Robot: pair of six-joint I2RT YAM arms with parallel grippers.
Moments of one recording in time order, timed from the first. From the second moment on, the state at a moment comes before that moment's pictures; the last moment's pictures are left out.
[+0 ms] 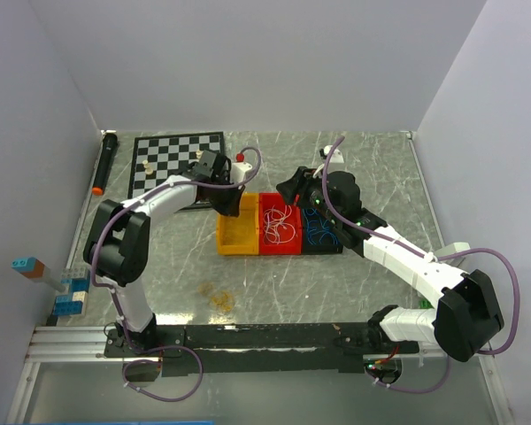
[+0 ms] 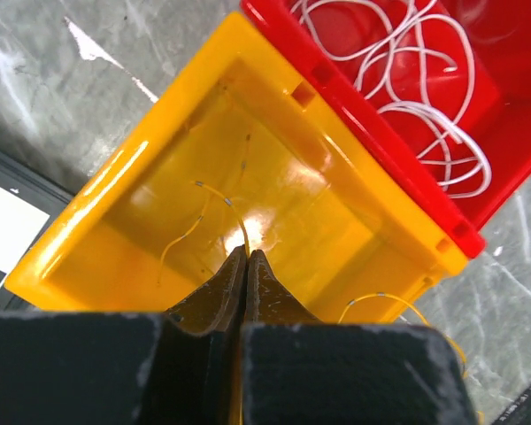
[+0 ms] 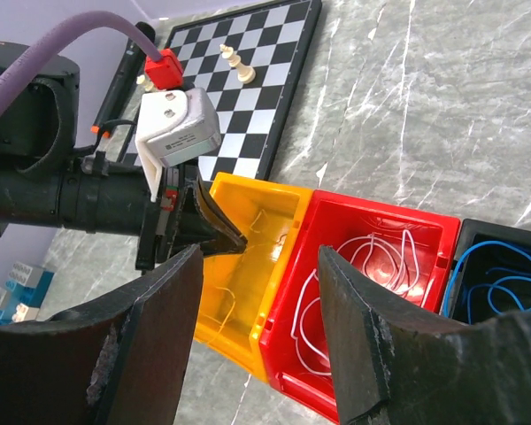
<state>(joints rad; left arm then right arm) -0.44 1.81 1.31 -0.49 0.38 0.19 0.56 1.23 0.84 0.16 0.01 0.54</state>
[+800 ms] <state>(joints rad) -0.44 1.87 1.48 -0.60 0.33 0.19 0.56 1.22 0.83 0.16 0.01 0.54</state>
